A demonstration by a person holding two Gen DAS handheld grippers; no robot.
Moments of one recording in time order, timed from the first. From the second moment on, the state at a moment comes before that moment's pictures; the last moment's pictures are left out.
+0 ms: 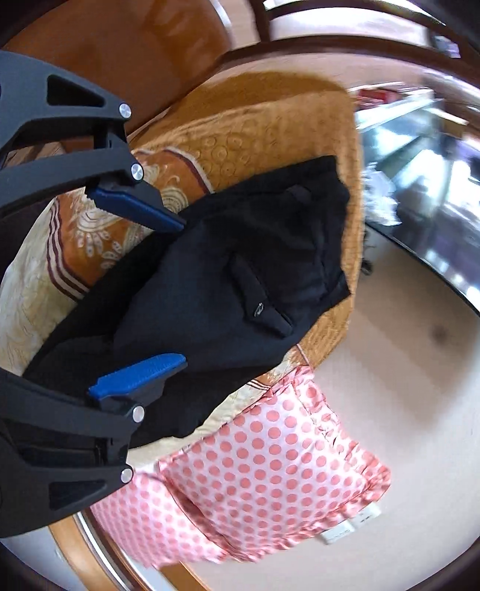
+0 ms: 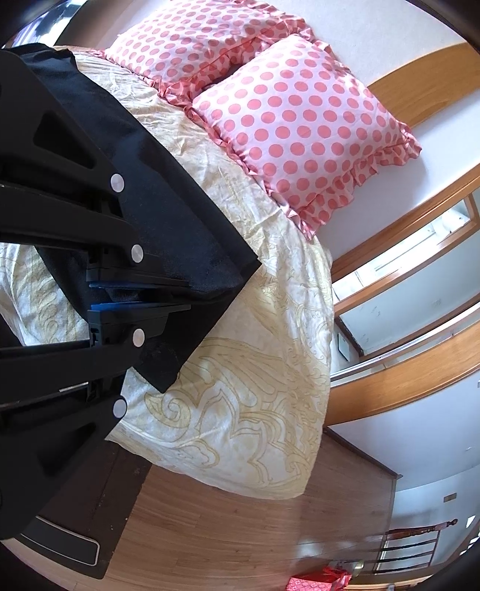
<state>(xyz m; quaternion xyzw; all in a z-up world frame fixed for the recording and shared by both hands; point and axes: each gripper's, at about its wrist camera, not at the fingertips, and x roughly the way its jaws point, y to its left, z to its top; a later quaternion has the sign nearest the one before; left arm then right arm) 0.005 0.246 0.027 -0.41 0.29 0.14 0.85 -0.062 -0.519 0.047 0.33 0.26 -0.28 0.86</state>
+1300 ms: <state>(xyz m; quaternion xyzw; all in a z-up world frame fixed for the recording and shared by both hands) 0.002 0.186 0.069 -0.22 0.28 0.17 0.92 -0.075 -0.516 0.046 0.32 0.25 -0.30 0.86</state>
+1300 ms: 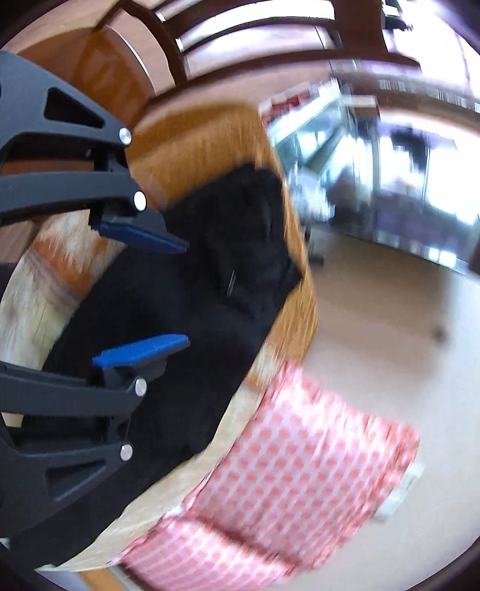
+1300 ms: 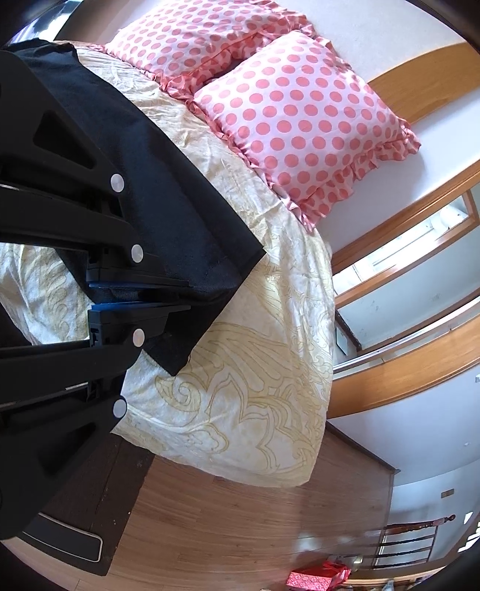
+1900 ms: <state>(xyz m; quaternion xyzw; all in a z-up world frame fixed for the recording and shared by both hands) 0.062 0.018 0.024 -0.12 0.38 -0.20 0.90 -0.079 -0.477 0.074 0.21 0.27 -0.32 0.89</state>
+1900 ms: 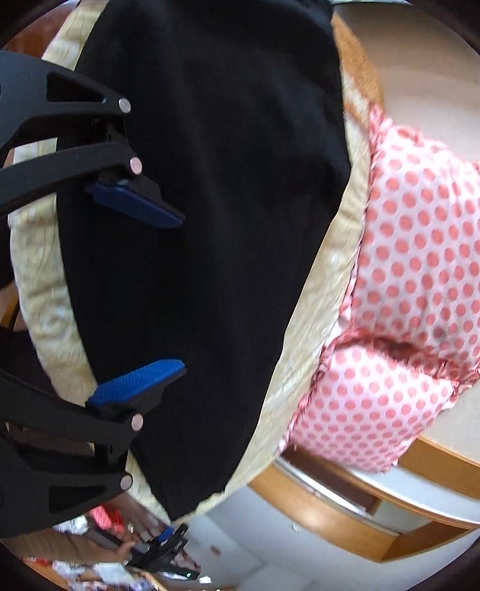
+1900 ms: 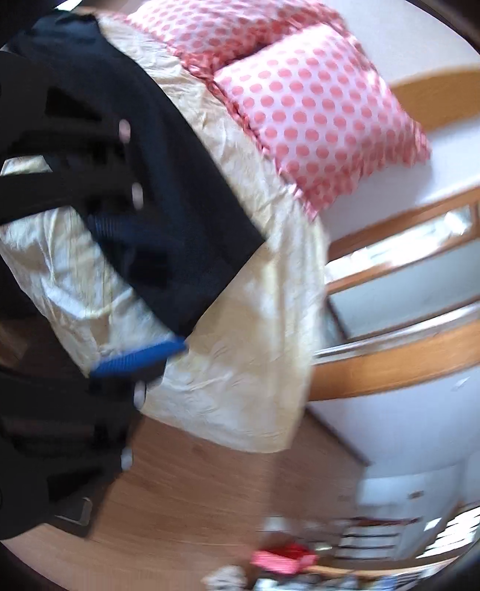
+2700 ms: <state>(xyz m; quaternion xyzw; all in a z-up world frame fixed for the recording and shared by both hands) 0.023 -0.011 0.011 0.02 0.36 -0.22 0.91 -0.012 -0.268 0.036 0.00 0.39 0.00 0.92</state>
